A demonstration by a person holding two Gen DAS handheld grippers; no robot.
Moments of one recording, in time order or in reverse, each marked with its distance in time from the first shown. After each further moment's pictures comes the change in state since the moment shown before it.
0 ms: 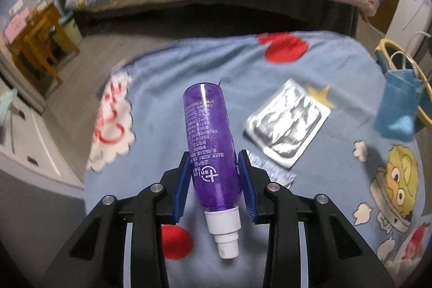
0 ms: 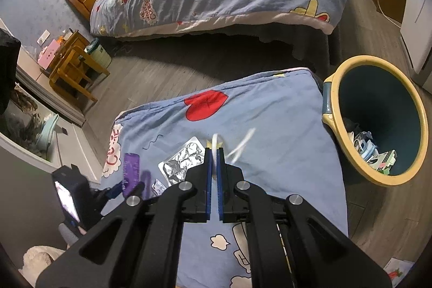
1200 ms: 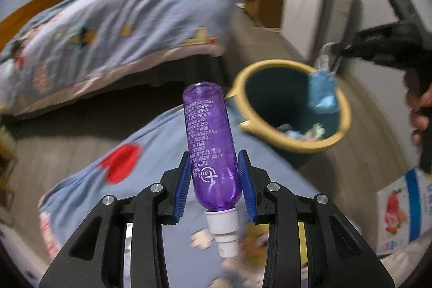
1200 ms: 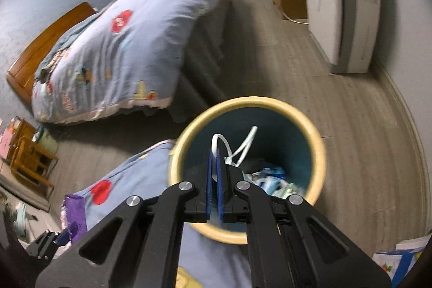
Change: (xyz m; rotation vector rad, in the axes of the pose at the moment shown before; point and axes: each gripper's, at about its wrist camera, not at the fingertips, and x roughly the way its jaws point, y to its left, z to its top) left arm -0.061 -0.192 0.083 0.402 -0.200 -0.382; right arm -0.079 -0.230 0.030 0.330 -0.268 -0.270
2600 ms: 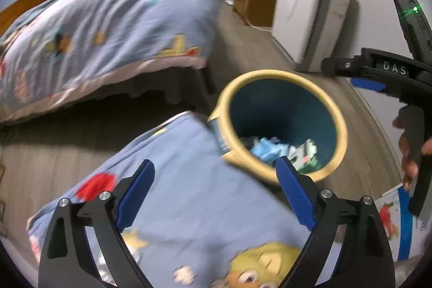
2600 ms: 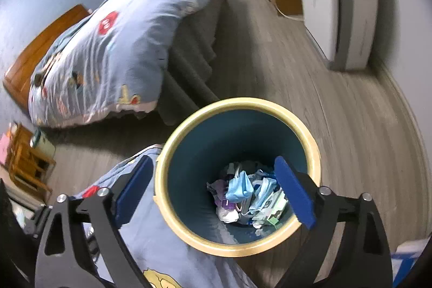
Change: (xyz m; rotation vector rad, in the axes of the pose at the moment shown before) left arm 0.031 0.003 0.038 -0.020 0.026 -0.015; right arm 0.012 0.008 0.003 -0.037 -0.007 0.006
